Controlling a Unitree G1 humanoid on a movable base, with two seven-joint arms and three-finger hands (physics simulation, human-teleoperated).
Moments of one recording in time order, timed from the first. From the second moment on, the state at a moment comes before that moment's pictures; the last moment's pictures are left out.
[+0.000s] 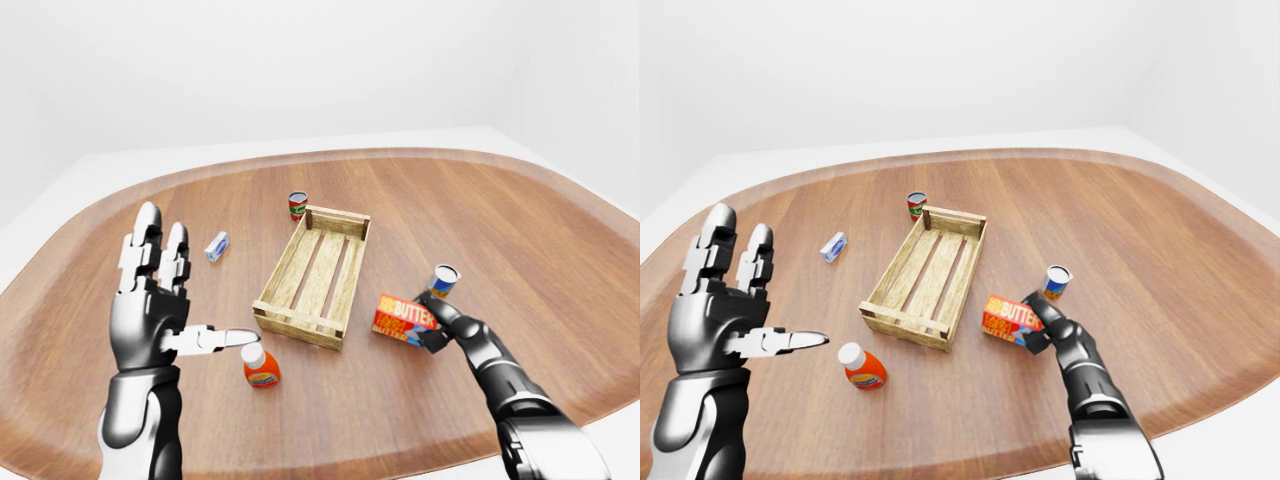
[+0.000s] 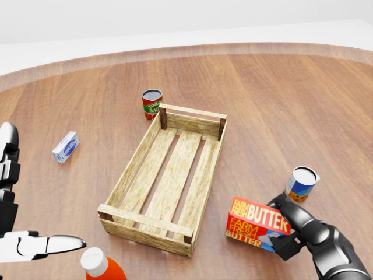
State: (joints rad) left arm 0.14 0.02 0.26 -0.61 -0.23 0.09 -0.19; right arm -0.51 -0.33 -0.02 1.04 -0.52 0.09 0.32
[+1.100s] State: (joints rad) left arm 0.13 0.03 0.26 -0.60 -0.22 0.09 -0.19; right arm -0.54 -0.34 -0.08 0.45 -0.63 0.09 0.59
